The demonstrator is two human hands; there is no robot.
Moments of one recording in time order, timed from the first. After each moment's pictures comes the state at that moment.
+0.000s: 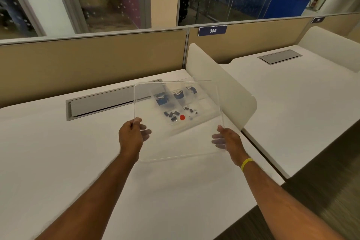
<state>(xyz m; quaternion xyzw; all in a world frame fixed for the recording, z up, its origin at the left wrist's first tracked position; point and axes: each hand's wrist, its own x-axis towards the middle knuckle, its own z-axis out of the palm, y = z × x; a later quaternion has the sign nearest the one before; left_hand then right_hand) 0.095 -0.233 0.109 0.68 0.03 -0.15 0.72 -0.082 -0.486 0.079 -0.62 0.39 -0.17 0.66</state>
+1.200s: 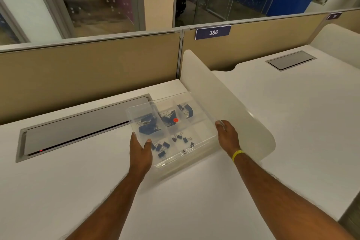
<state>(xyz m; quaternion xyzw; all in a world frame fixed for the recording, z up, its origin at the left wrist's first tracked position) 0.184 -0.387 0.042 0.77 -0.01 -0.19 0.61 0.075 -0.645 0.032 -0.74 0.42 -0.23 0.47</state>
